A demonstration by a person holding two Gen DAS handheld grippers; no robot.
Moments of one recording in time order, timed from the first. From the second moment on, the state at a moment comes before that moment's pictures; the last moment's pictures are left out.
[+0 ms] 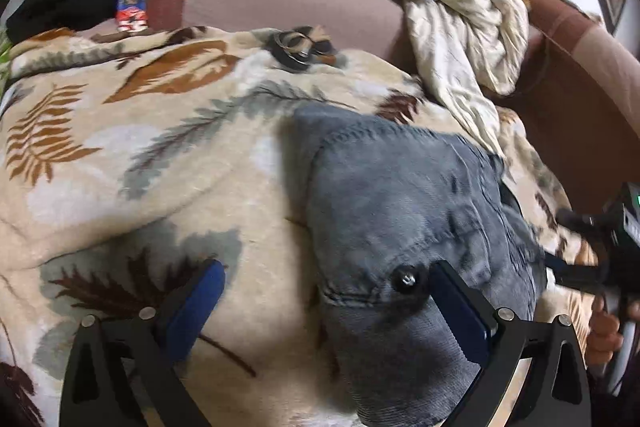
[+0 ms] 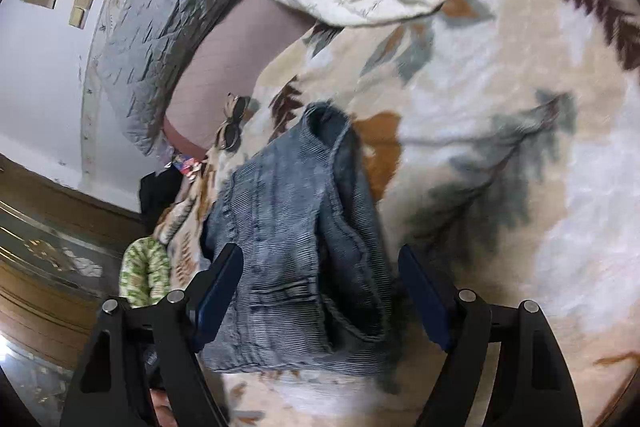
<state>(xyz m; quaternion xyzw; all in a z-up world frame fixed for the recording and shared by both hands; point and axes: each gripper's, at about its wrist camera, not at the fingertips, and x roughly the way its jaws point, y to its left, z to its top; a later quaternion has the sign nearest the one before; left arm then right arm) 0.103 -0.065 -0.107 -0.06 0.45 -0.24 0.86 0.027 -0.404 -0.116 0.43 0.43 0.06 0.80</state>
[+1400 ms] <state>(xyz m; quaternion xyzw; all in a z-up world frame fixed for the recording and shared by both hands) 0.099 -0.070 -0.124 -0.10 0.48 -0.28 0.82 0.038 -0.382 -0.149 0.42 0.48 0.10 0.76</state>
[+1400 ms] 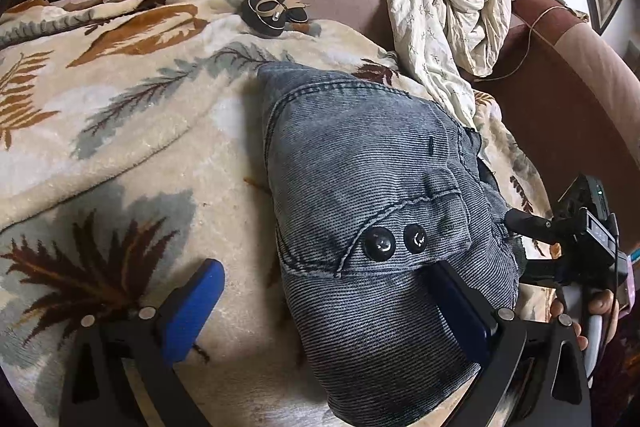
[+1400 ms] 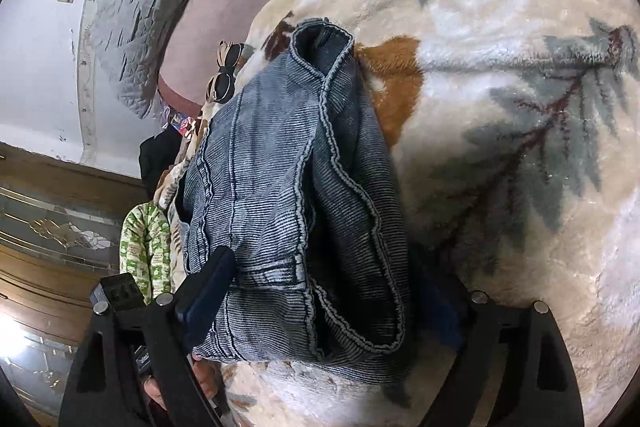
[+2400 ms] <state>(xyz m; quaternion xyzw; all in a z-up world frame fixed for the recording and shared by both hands) 0.090 -0.081 -0.116 -0.04 0.46 -0.25 0.85 0.047 -0.363 -0.145 0.39 0.49 0.10 0.77</state>
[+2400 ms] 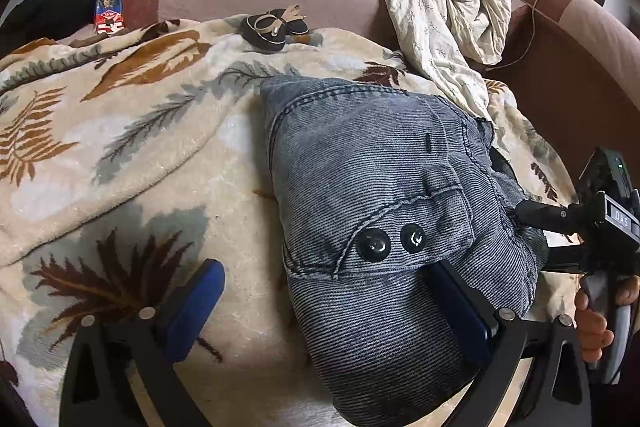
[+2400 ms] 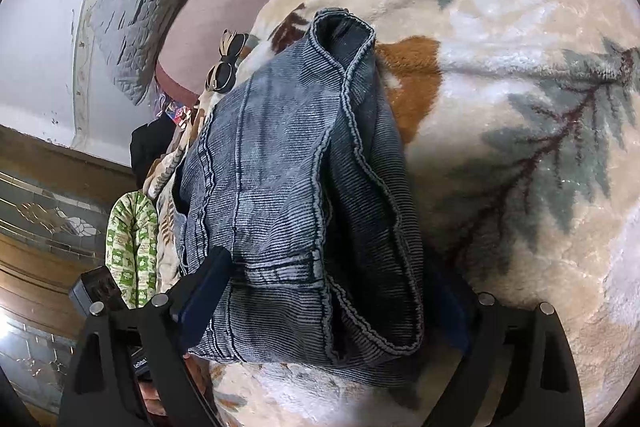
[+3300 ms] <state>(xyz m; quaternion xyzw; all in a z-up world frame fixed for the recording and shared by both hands) 0.091 -0.080 -0.124 -0.06 0.47 -0.25 0.84 0.051 -0.355 -0.143 0.36 0.50 0.09 0.79</state>
